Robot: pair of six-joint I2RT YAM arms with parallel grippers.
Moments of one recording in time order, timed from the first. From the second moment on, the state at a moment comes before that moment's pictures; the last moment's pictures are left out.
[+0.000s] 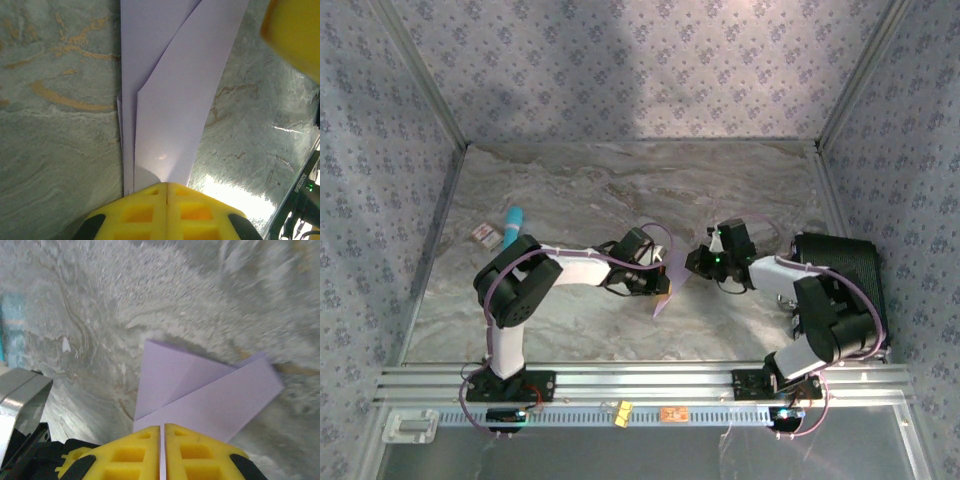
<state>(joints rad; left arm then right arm) -0.84 1.91 0.99 -0.04 0.50 -0.76 0.36 1.51 0.61 0.03 -0.45 0.69</state>
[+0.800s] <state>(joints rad) -0.84 1.91 0.99 -0.04 0.50 -0.76 0.33 1.52 0.60 0.05 -0.46 0.72</state>
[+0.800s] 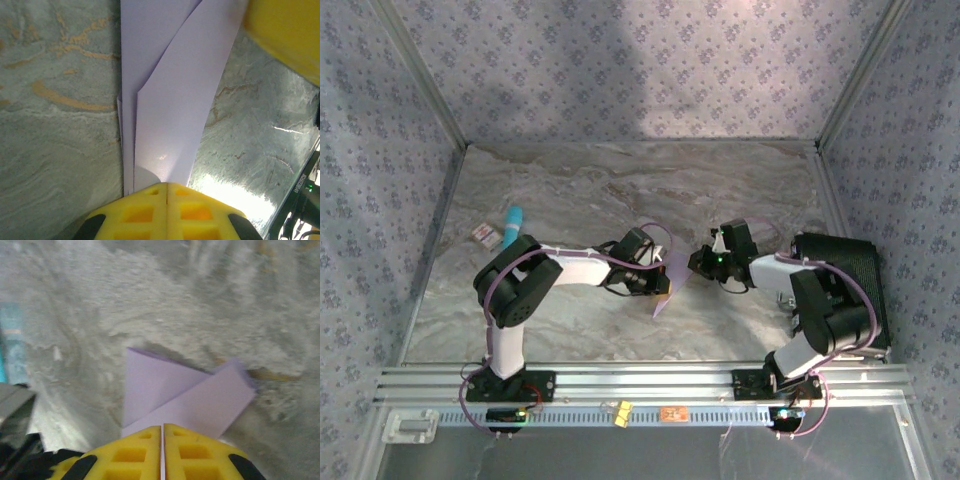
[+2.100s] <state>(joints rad) -0.84 1.90 0.98 -0.03 0.49 -0.78 0.50 1.51 0.43 0.23 -0.50 0.87</state>
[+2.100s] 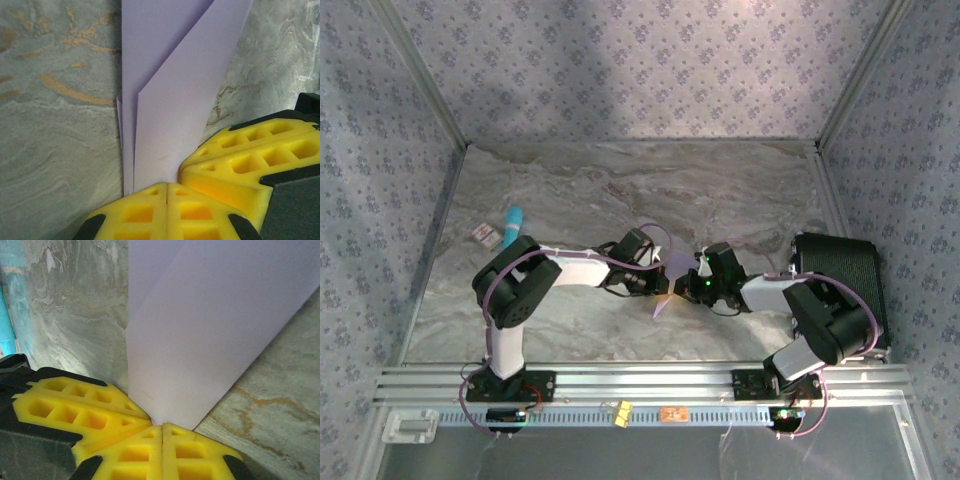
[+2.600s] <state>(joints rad) -0.84 1.90 0.98 -0.03 0.49 -0.78 0.35 1.55 0.57 0.16 -0.51 0.84</state>
